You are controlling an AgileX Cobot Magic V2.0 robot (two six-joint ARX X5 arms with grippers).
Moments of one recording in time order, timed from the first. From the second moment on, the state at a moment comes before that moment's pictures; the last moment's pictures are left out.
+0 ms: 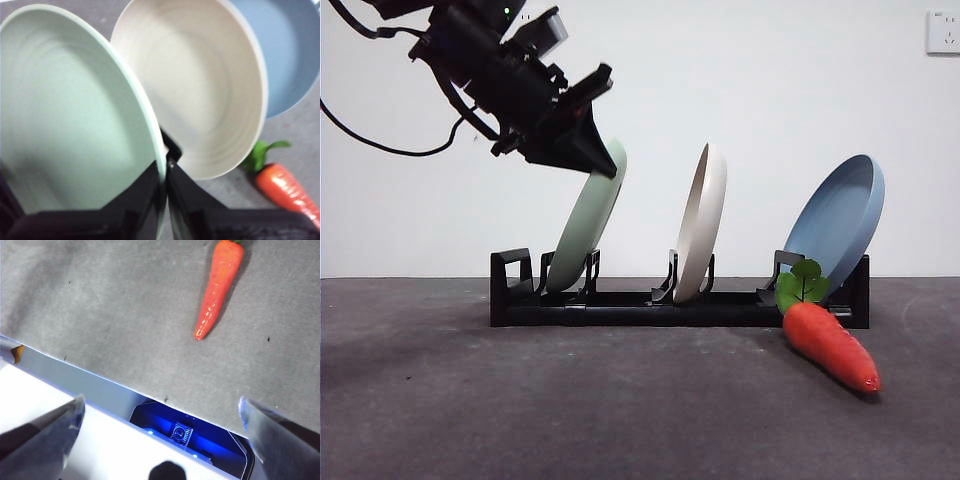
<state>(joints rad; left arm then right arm) -0.41 1.72 1.28 -0.09 0.36 -0.01 0.07 0.72 0.94 -1.24 -0.50 -0.10</state>
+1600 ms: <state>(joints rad) -1.06 1.39 1.11 -0.66 -0.33 0.24 0.07 0.72 0.94 -1.19 -0.50 -0.09</state>
